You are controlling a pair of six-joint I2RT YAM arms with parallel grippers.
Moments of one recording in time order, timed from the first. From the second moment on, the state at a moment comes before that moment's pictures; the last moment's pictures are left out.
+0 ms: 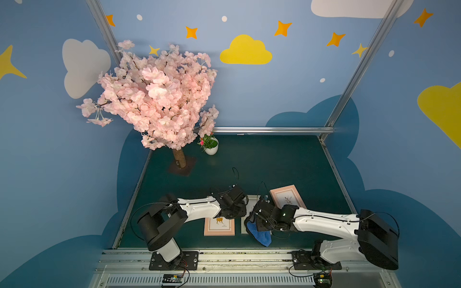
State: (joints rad) left arm -0.90 1.64 0.79 -0.20 0.13 -1.04; right arm 1.13 1.34 0.67 -0.55 0.09 0.94
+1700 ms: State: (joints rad) left arm -0.89 1.64 0.77 -0.18 0.14 -1.04; right arm 1.07 1.39 0.74 -0.66 0.01 0.83
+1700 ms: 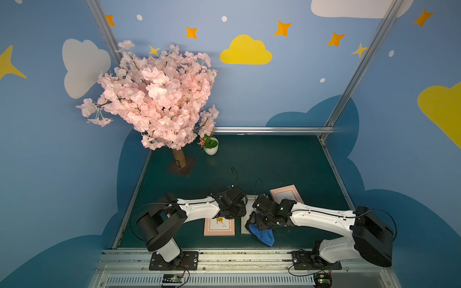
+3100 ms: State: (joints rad) left arm -0.90 1.61 0.72 -0.12 0.13 -1.05; right arm 0.84 1.58 0.89 -0.58 -0.08 0.69
